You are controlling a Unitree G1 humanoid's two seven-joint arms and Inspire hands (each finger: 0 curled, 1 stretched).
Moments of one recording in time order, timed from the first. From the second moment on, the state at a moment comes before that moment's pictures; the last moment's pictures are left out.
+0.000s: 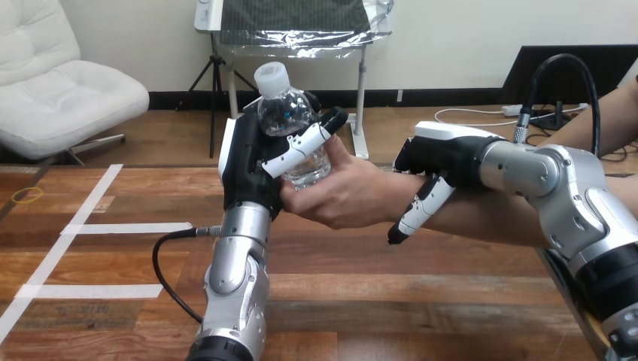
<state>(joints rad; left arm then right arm) -0.58 -0.11 0.14 0.87 -0.15 -0.57 -0.13 -0.77 -0.51 0.36 0.50 -0.57 0.09 0.66</state>
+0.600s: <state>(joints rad) -0.58 -0.12 0.14 0.87 -0.15 -0.57 -0.14 -0.77 -0.50 0.36 0.52 -0.57 0.08 0.65</state>
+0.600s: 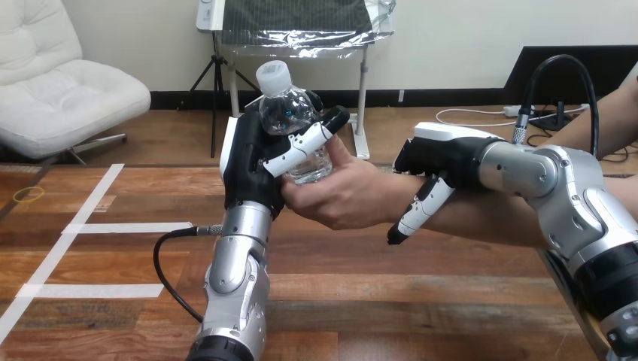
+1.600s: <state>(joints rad) -0.58 -0.12 0.14 0.87 -0.15 -0.54 -0.17 -0.76 -0.52 0.36 0.52 -0.54 0.07 0.65</state>
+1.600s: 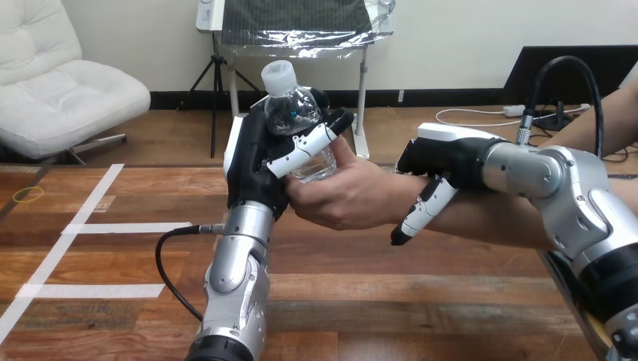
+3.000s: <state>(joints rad) -0.46 -0.03 0.04 0.69 0.00 -0.47 -0.15 -0.58 -0.65 0.29 0.26 -0.40 0.11 0.76</state>
